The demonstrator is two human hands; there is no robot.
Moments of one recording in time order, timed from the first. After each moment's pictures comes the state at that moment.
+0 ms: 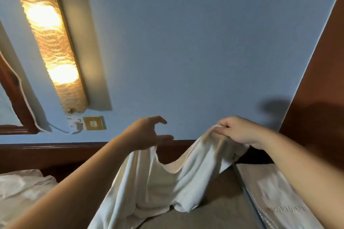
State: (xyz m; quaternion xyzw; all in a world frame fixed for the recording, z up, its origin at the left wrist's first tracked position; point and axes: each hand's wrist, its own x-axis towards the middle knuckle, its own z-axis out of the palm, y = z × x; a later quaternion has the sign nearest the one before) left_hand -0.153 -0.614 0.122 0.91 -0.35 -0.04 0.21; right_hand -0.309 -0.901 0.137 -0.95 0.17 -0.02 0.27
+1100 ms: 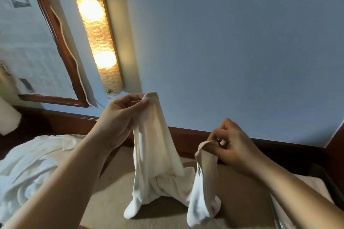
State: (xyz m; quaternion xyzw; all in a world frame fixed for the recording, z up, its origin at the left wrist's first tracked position) left_hand -0.244 -0.548 0.153 0.61 -0.15 -0.06 0.78; right_hand -0.346 -0.847 0.097 -0.92 -0.07 -0.15 0.34
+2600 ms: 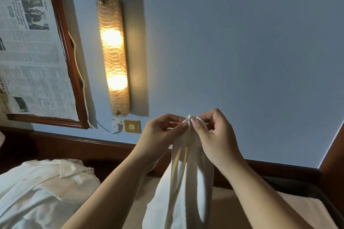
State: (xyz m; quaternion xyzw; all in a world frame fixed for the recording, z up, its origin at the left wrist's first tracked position) left_hand -0.245 -0.536 0.169 0.64 -0.25 -0.05 0.72; right_hand -0.299 -0.699 0.163 -0.80 0.01 -0.38 0.47
